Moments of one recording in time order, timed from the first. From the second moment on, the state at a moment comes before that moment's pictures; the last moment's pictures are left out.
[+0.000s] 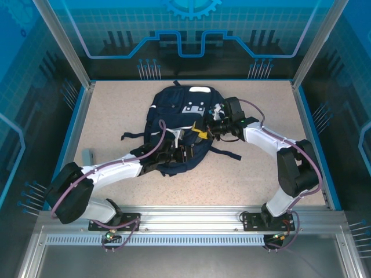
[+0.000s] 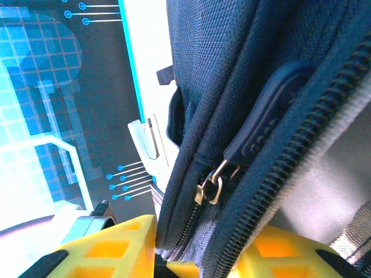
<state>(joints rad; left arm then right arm) -0.70 1.39 0.72 0.02 0.19 -0.74 0.40 1.66 1.11 -0.20 -0.78 1.01</state>
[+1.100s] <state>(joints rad) -0.66 1.18 0.68 -0.32 0.09 -0.64 0.36 1.67 1.07 -0.18 -0.77 0.98</state>
